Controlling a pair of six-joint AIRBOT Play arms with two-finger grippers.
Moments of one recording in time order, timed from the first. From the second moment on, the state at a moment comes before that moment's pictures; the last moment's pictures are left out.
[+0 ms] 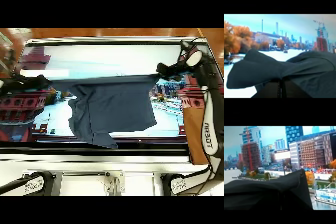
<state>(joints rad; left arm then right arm) 0.15 -1.29 1.17 0.87 -0.85 -1.25 -0.03 -1.71 1.69 -1.23 1.06 1.65</state>
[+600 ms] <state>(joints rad) 0.32 -1.41 1.23 1.04 -1.41 -1.37 -0.18 -1.64 1.72 -1.33 1.44 1.51</state>
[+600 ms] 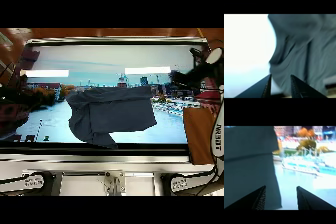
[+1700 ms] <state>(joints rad) -0.03 -1.32 0.45 0.45 -0.91 -1.24 -0.27 -1.58 1.29 -1.03 1.34 1.44</state>
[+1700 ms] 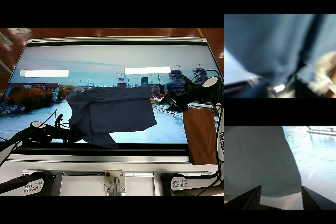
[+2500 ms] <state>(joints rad) 0.06 -1.12 0.50 0.51 -1.03 -1.09 -0.19 -1.69 1.17 -1.07 1.30 1.46</state>
